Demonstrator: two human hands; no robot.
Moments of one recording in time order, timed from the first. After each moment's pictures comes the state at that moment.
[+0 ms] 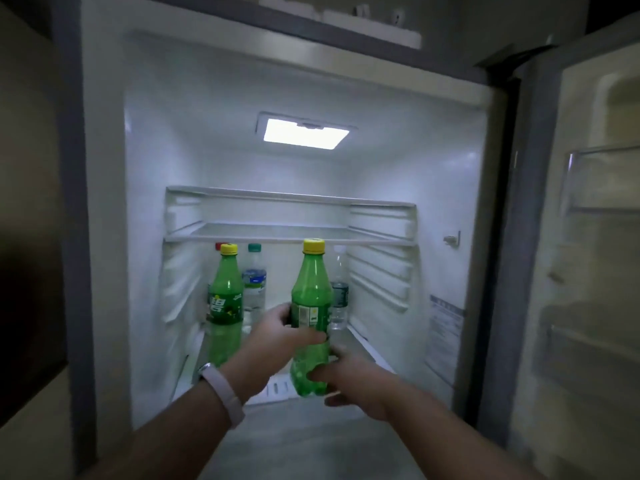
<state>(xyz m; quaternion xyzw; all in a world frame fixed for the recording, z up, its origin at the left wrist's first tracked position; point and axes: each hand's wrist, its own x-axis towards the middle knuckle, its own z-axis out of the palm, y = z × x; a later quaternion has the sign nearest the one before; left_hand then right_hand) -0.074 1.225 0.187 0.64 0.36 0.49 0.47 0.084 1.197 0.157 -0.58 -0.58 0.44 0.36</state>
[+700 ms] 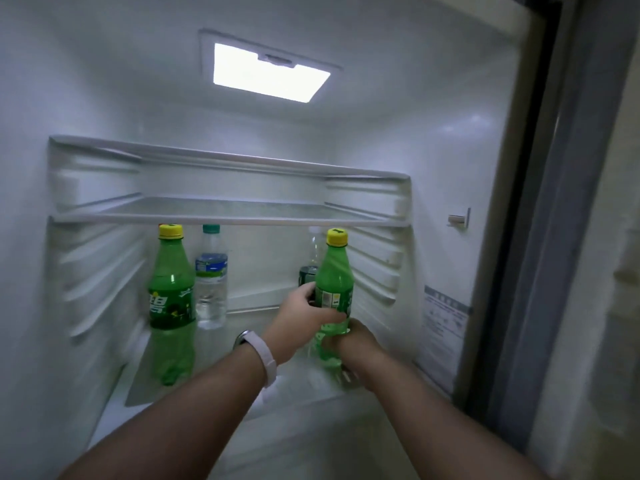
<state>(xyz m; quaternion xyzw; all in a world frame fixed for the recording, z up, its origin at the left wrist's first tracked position) 0.024 1.332 0.170 0.67 0.32 0.46 0.48 0.137 1.289 0.142 -0.65 -0.48 0.34 0.48</state>
